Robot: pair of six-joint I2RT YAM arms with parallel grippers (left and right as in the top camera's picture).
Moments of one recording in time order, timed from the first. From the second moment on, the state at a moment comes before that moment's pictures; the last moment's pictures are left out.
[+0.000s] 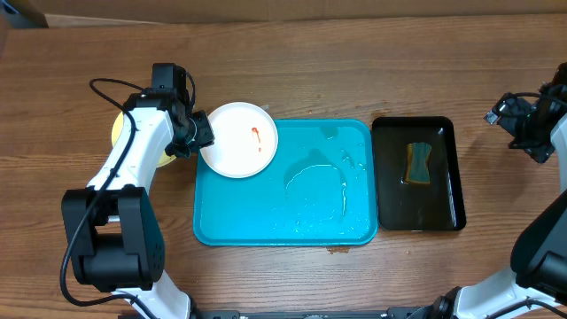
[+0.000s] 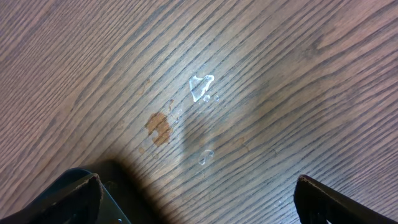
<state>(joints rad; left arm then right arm) 0.01 1.85 1.35 -0.84 0.07 -0.35 -0.44 1.81 1.41 -0.79 -0.07 0.30</state>
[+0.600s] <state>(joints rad) 0.01 1.85 1.19 -0.68 0.06 -0.39 -0.44 1.81 1.41 -0.79 -0.07 0.30</state>
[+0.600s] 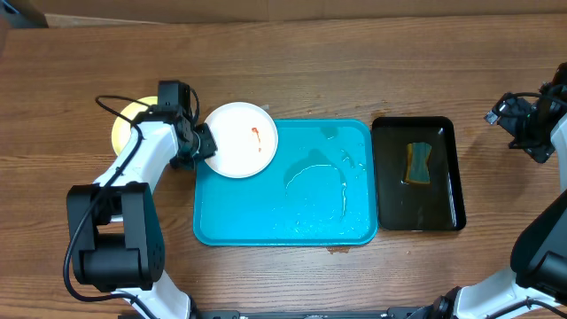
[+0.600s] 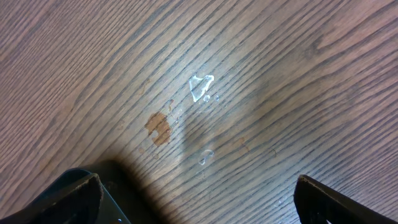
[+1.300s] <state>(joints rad) -0.12 1.85 1.17 -0.87 0.22 -0.41 -0.44 1.81 1.41 -0.79 -0.07 0.30</state>
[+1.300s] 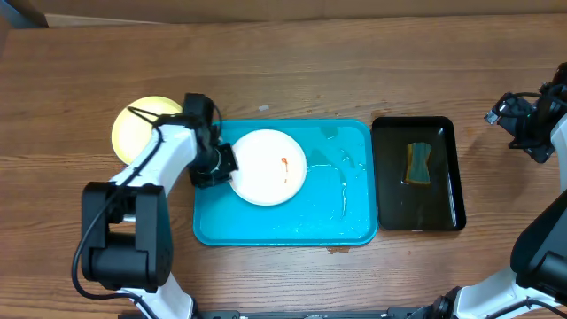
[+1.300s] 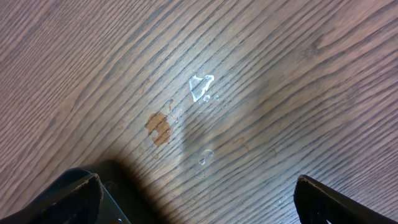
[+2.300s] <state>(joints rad) -0.23 1.85 1.21 -0.80 0.03 -0.36 -0.44 1.81 1.41 -0.79 -0.07 0.30</state>
